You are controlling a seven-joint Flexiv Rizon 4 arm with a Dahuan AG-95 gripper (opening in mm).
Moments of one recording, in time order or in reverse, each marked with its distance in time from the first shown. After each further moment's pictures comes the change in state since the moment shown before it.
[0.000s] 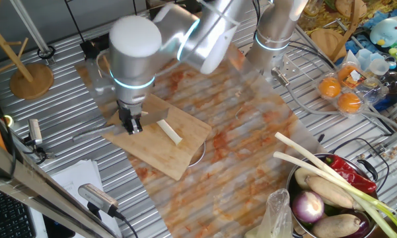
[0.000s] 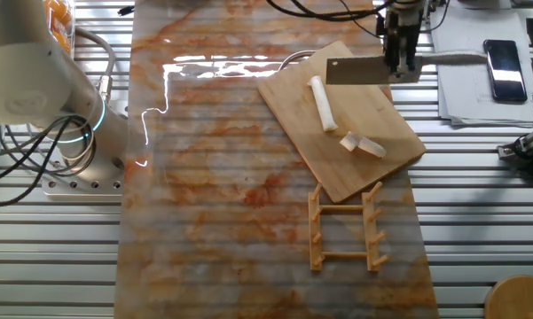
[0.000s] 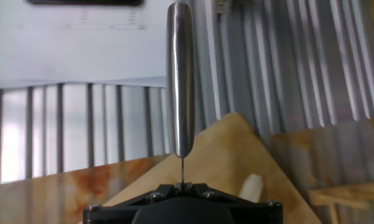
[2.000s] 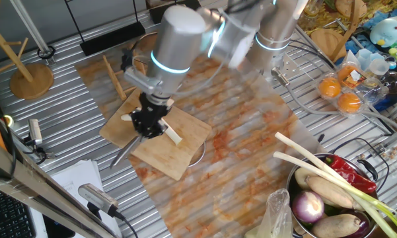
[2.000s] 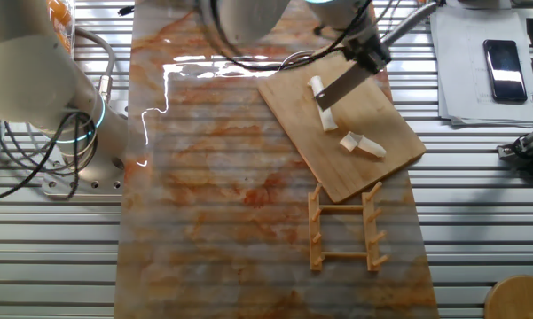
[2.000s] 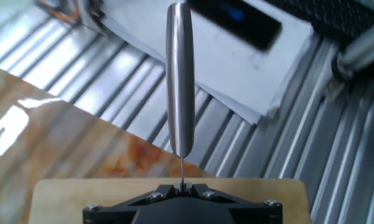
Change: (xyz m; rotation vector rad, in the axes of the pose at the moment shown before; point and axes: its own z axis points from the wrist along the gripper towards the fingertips) arm 0.027 0.054 0.018 -0.116 -0.268 -0.620
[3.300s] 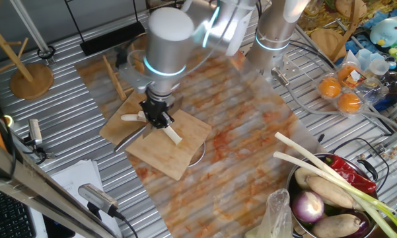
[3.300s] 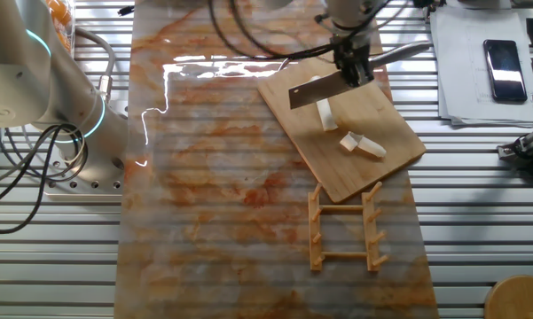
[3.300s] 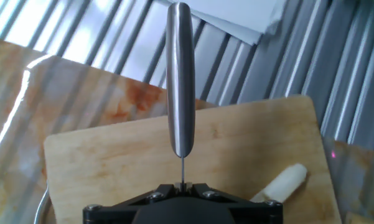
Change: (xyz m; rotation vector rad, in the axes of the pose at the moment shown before) arm 0.063 0.007 -0.011 -0.023 0.169 0.195
